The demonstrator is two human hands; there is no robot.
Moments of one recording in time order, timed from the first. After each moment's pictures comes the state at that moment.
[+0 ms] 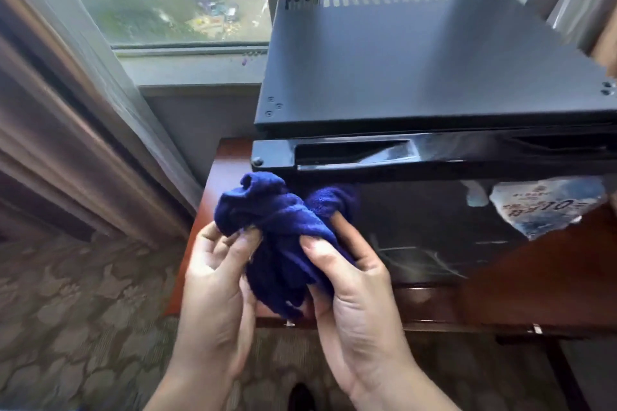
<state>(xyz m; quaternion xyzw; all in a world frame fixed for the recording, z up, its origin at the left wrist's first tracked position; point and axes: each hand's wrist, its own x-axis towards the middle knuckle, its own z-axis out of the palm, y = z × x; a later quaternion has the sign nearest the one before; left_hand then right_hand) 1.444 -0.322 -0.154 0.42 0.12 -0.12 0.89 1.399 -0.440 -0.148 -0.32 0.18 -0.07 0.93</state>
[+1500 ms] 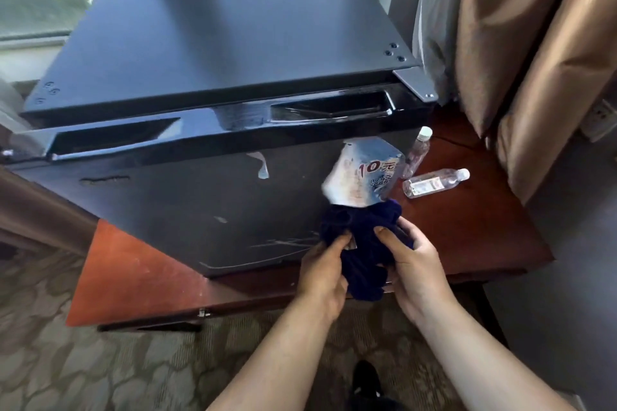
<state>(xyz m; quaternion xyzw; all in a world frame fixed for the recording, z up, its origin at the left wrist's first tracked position) 1.380 -0.582 -0.284 0.45 0.24 -0.36 0.78 1.314 -0.679 -0.265 -0.45 0.39 -0.17 0.79</state>
